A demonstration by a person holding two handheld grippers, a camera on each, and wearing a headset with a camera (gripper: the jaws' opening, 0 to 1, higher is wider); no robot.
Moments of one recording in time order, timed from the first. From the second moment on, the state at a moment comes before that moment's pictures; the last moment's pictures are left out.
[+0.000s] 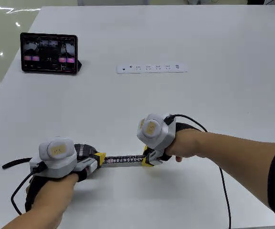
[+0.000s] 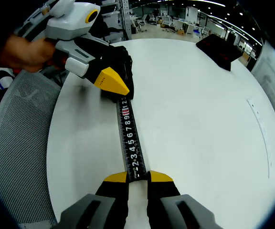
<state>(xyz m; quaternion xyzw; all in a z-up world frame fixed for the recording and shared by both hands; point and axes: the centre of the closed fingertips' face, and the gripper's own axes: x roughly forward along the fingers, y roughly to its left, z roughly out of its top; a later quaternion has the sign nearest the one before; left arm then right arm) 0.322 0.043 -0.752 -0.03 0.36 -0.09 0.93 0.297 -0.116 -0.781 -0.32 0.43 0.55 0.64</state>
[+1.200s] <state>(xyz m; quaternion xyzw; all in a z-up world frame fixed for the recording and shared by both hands) 0.321 0.042 -0.753 -0.03 0.36 -0.10 0.93 0.296 -0.101 -0.782 -0.31 0.43 0.55 0.64</state>
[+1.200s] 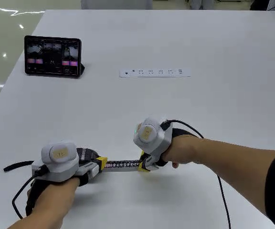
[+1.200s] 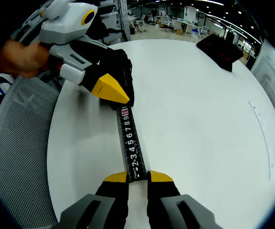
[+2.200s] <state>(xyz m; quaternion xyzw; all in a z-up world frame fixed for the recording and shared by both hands) 0.322 0.042 -0.754 -0.03 0.36 -0.10 0.93 0.297 -0.088 -0.782 -0.31 0.43 0.56 0.64</state>
